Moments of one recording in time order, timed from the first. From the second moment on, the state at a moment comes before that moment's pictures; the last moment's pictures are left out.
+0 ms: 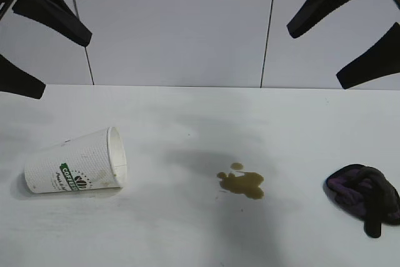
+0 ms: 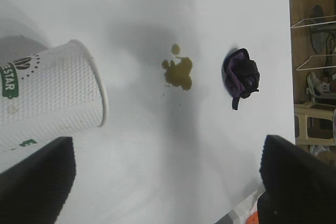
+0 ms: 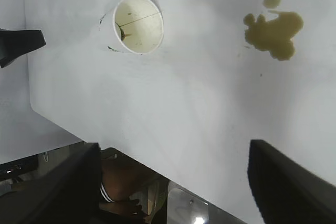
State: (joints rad) left arm -0.04 1.58 -1.01 -1.01 0.96 0.59; right arm 0.06 1.39 -1.02 0.77 1.05 -0.26
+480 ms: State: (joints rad) left arm -0.04 1.58 -1.01 -1.01 0.96 0.59; right arm 0.06 1.39 -1.02 0.77 1.03 -0.26
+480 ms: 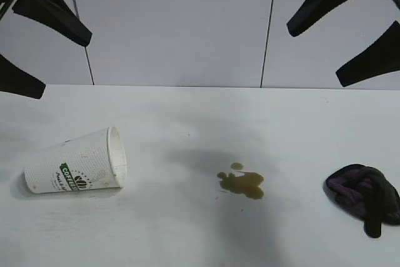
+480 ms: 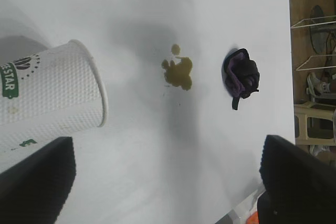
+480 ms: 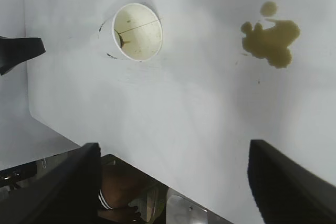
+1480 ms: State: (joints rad) left arm -0.30 1.58 -1.16 -0.61 0.93 1.11; right arm 0.06 1.39 -1.02 0.77 1.03 -0.26
